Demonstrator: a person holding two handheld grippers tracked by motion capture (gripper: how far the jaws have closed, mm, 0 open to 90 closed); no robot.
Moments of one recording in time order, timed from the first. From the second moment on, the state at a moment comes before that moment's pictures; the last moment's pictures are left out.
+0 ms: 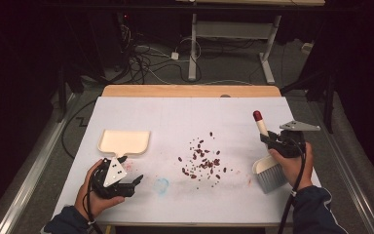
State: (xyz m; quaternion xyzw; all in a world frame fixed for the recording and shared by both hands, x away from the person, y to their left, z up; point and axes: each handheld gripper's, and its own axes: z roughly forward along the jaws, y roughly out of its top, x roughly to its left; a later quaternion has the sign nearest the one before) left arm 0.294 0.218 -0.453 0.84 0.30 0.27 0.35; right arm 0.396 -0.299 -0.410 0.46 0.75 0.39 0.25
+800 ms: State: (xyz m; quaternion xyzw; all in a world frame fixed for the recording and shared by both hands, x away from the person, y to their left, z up) left arm 0.293 0.211 -0.447 0.83 0.30 0.24 0.39; right arm 0.347 -0.281 -0.375 0.39 0.71 0.51 0.30
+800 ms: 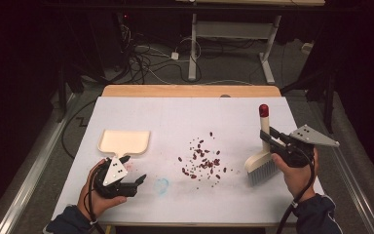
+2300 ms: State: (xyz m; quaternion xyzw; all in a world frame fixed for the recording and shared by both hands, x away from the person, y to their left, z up) left arm 0.329 0.063 -0.394 0.83 0.19 0.10 0.51; right arm 0.305 -0.165 -0.341 0.26 0.73 0.58 0.27
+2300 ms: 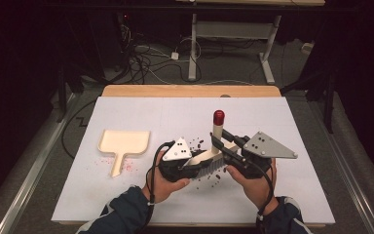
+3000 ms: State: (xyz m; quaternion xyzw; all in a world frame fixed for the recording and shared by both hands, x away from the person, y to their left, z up) left arm 0.293 0.108 -0.392 0.89 0.06 0.07 0.44; right arm 0.317 -0.155 -0.387 0.05 0.90 0.43 0.09
